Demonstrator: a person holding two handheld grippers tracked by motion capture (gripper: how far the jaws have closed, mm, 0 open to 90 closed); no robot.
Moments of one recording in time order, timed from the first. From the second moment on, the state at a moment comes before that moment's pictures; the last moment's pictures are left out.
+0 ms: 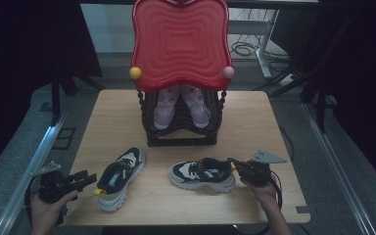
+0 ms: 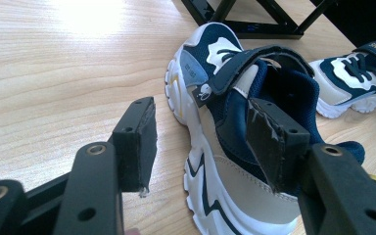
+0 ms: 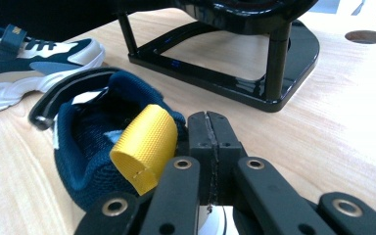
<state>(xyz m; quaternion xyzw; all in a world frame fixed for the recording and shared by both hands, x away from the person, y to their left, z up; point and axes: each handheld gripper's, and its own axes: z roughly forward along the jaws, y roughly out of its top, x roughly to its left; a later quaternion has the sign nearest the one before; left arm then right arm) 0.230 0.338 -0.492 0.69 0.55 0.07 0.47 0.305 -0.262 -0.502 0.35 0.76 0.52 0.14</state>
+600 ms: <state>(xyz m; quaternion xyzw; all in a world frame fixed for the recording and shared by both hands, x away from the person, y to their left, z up) 0.227 0.342 -0.489 0.68 0.55 0.08 0.48 0.270 -0.263 -0.502 0.36 0.76 0.52 0.14</state>
